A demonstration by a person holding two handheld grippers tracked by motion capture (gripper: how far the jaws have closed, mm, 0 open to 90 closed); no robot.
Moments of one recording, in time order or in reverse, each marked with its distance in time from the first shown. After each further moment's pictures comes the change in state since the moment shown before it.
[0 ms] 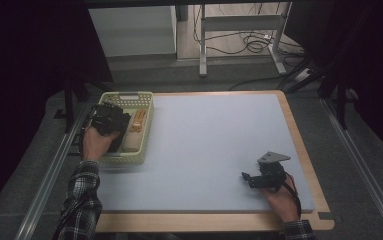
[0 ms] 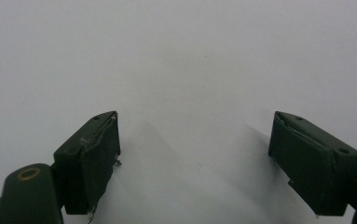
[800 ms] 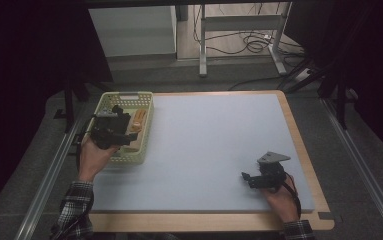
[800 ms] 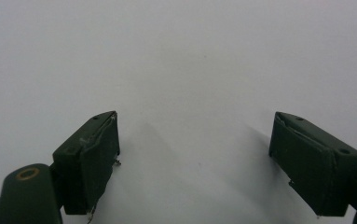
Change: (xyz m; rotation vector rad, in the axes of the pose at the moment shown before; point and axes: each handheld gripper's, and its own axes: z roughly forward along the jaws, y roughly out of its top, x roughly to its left) left arm -0.046 -0.036 -0.054 -0.215 -0.219 0.109; right arm 0.000 0.000 0.000 0.002 -0.006 -0.002
